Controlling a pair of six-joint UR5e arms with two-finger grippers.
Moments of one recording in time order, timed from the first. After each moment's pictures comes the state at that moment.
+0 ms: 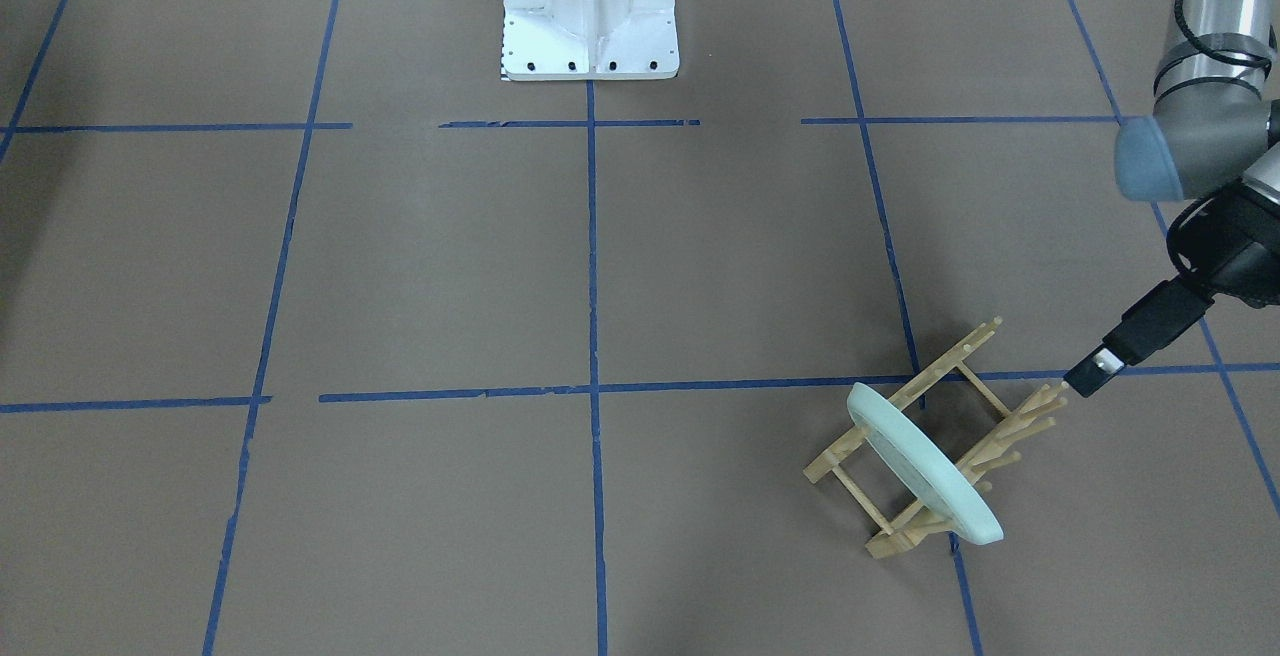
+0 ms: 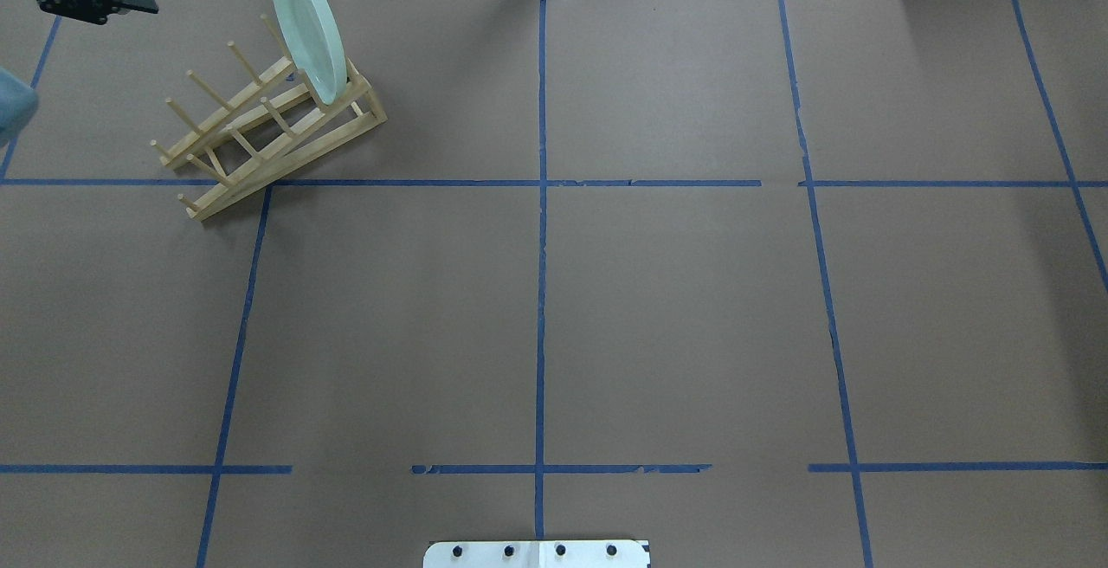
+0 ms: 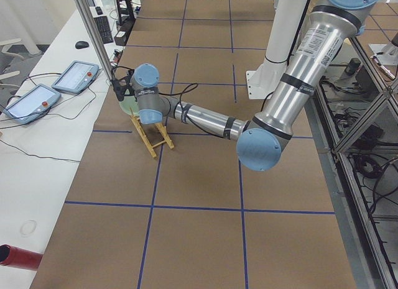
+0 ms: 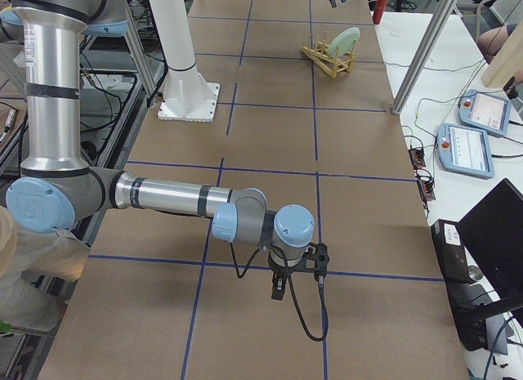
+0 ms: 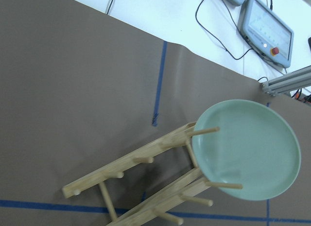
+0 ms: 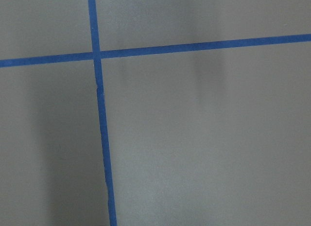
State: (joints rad) left arm -1.19 -2.04 -1.36 -2.75 -2.25 -1.81; right arm 1.62 -1.63 1.56 -1.62 2.32 -0.02
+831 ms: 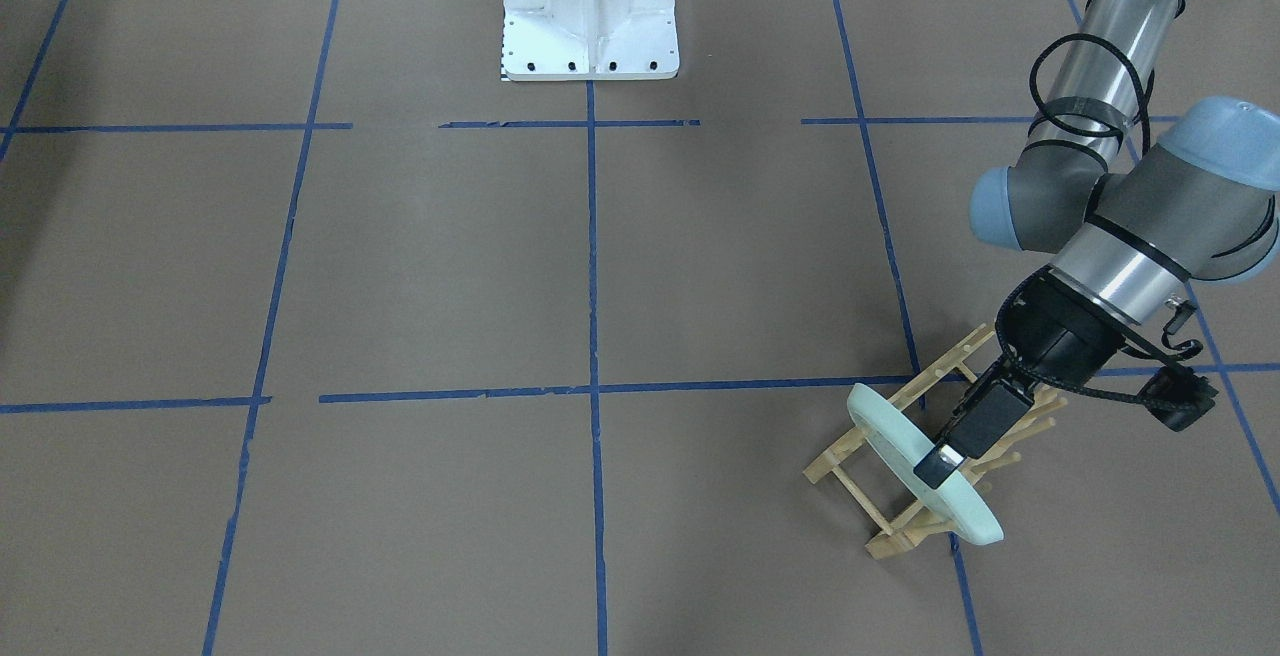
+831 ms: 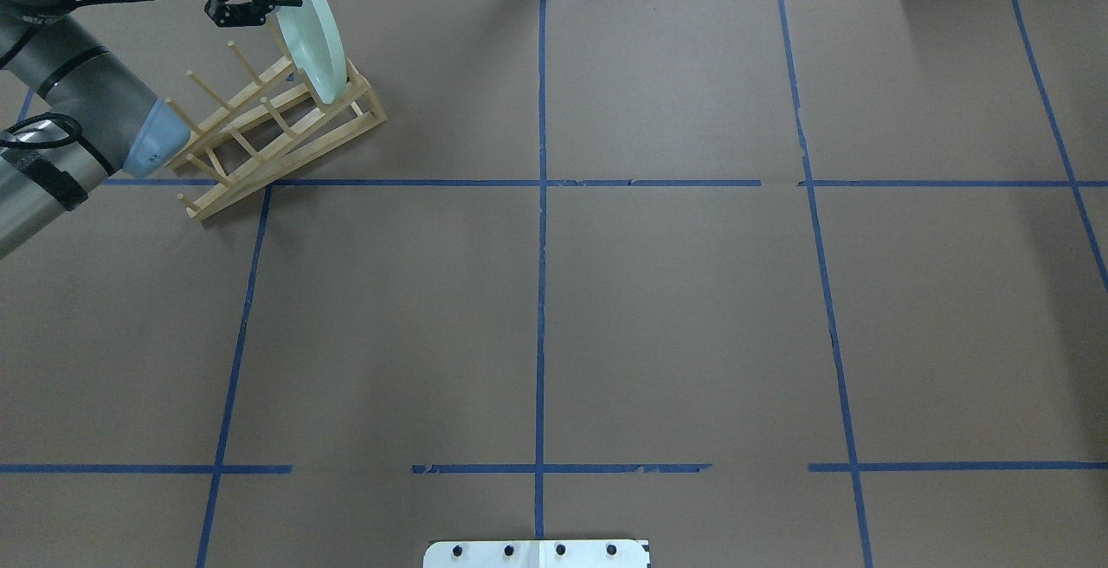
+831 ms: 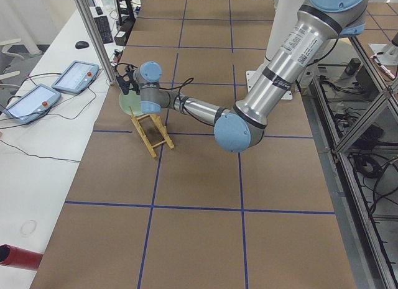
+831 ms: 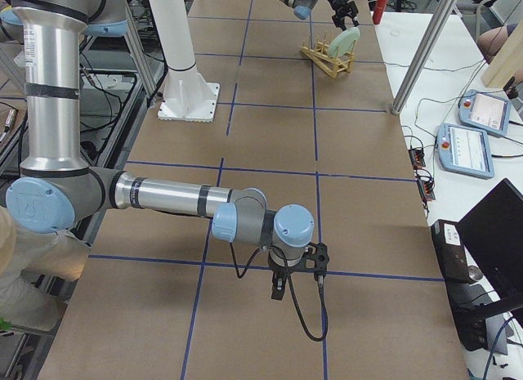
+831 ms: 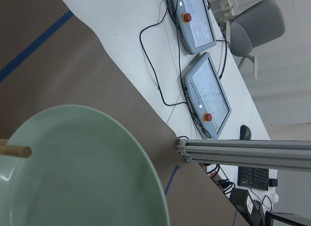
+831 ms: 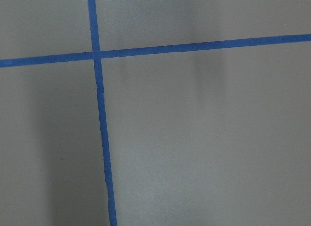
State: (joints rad) left arm -1.04 -2.18 -1.22 -2.81 -2.02 -1.95; right arm 1.62 -1.63 1.56 -1.62 2.32 -0.02
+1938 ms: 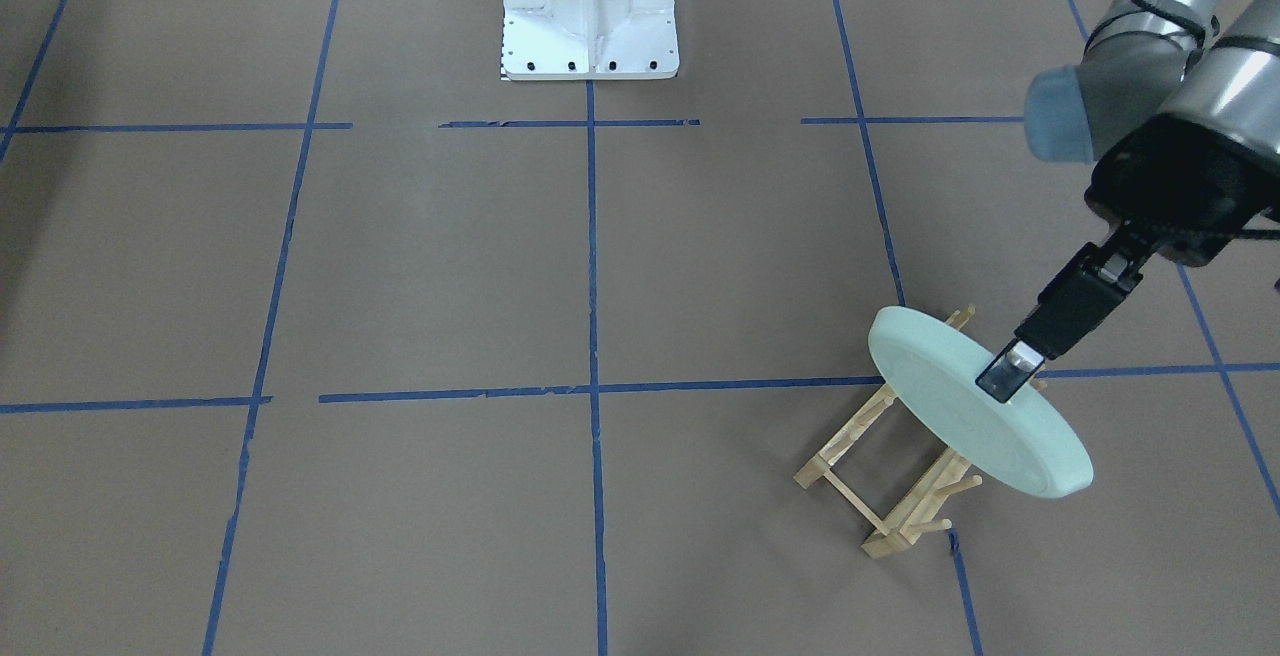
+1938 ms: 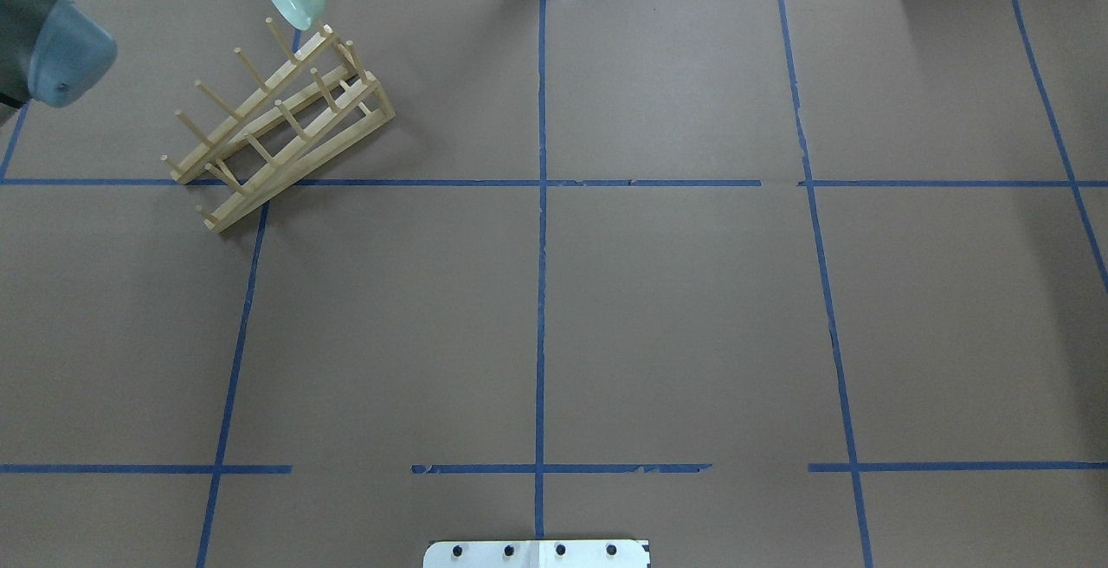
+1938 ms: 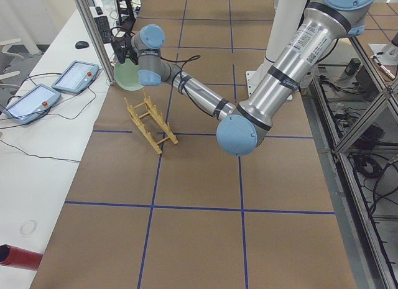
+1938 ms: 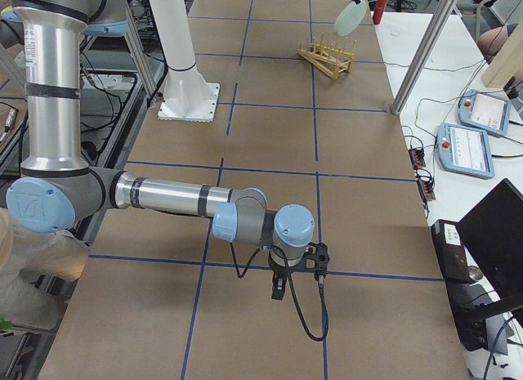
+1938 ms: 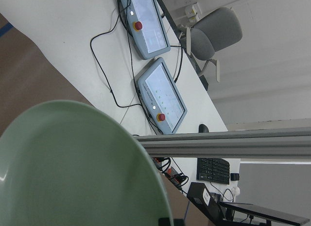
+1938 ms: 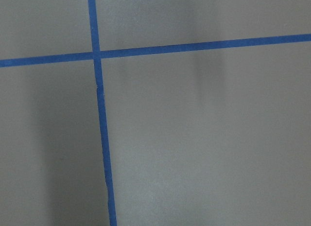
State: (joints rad) left arm -1.17 -2.17 -1.61 -2.46 -2.15 -1.95; right arm 1.62 -1.63 1.56 -1.62 2.32 -0.02
